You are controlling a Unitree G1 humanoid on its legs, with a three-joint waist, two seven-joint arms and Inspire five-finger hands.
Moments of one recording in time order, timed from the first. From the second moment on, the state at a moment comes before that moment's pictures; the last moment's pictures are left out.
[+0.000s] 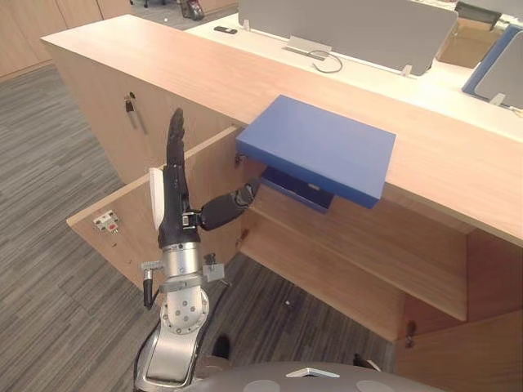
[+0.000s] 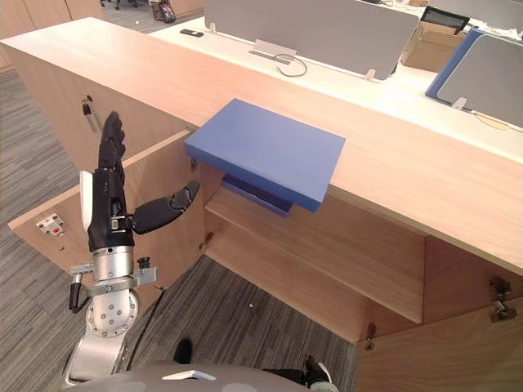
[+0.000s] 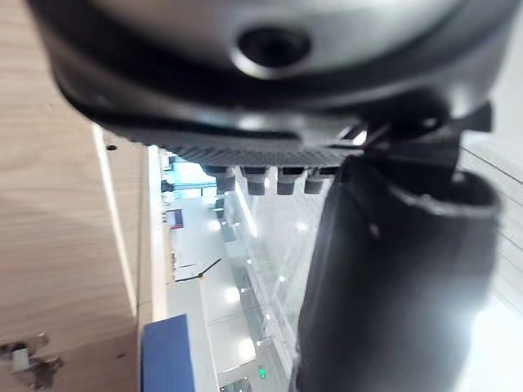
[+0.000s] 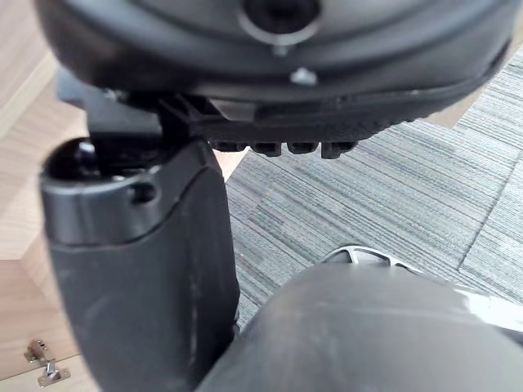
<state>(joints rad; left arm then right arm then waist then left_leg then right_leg) 0.23 0.11 -0.22 -0.48 0.41 -0.17 0.43 0.08 -0.12 0.11 1.25 0.01 -0.08 -0.05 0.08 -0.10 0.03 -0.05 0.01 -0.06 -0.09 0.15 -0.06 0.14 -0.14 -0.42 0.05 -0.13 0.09</state>
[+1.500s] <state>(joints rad) 0.15 0.35 -0.12 -0.26 0.88 -0.17 0.48 0.06 -0.15 0.13 1.20 -0.07 -0.09 -0.01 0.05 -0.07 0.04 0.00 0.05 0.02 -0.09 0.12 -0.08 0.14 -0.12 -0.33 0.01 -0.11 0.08</state>
